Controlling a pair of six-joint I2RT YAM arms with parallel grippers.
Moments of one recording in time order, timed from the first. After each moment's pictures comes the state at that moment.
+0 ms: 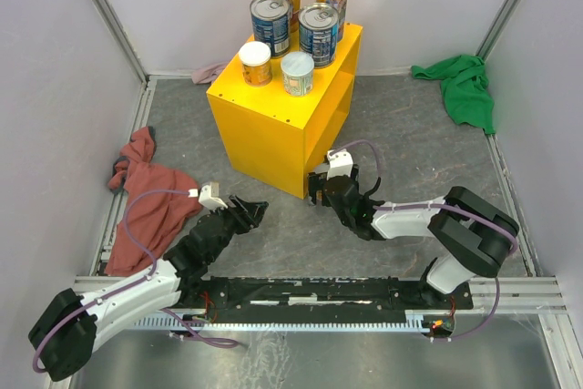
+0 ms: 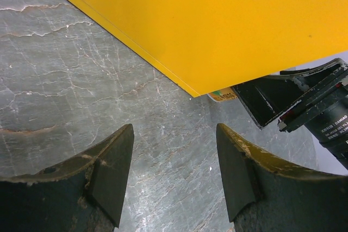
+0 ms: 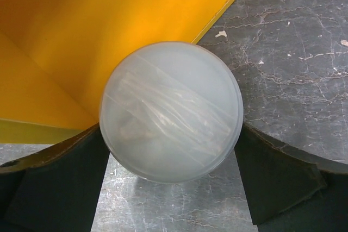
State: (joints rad) left arm -0.77 0.65 0.01 0.37 -0.34 -0.90; right arm 0.91 1.57 0.57 0.49 0.55 0.39
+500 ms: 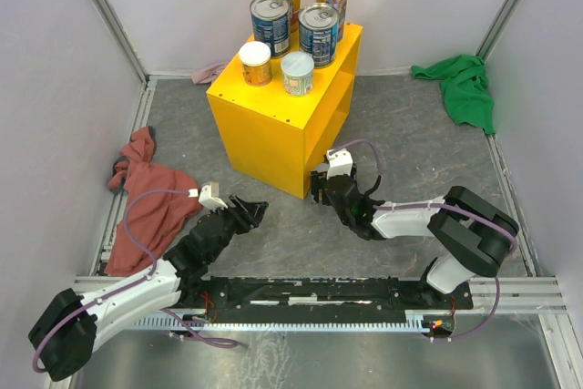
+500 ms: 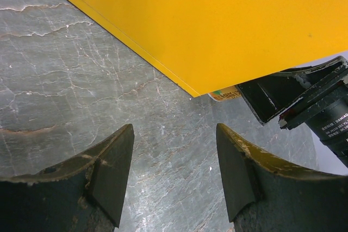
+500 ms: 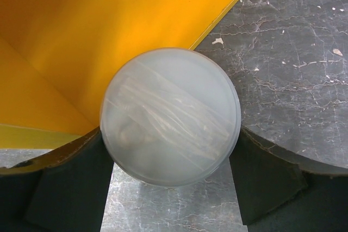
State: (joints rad) left arm -0.77 0.65 0.01 0.37 -0.34 -0.90; right arm 0.90 1.57 0.57 0.52 0.55 0.36
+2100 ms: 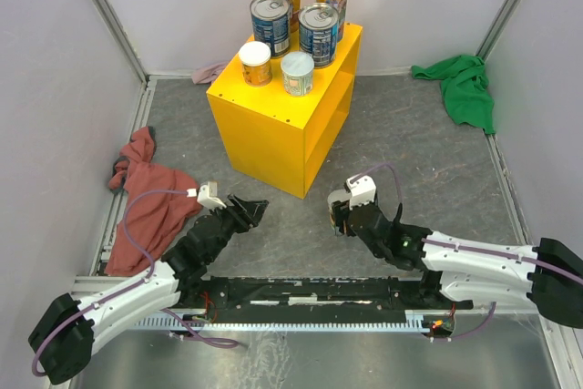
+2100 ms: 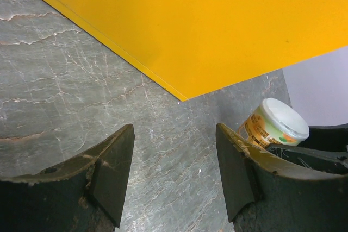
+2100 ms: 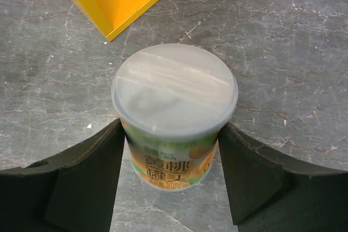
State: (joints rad) left arm -0.77 0.61 0.01 0.37 -0.33 -0.90; right arm 1.10 1.00 0.40 0.00 0.62 0.44
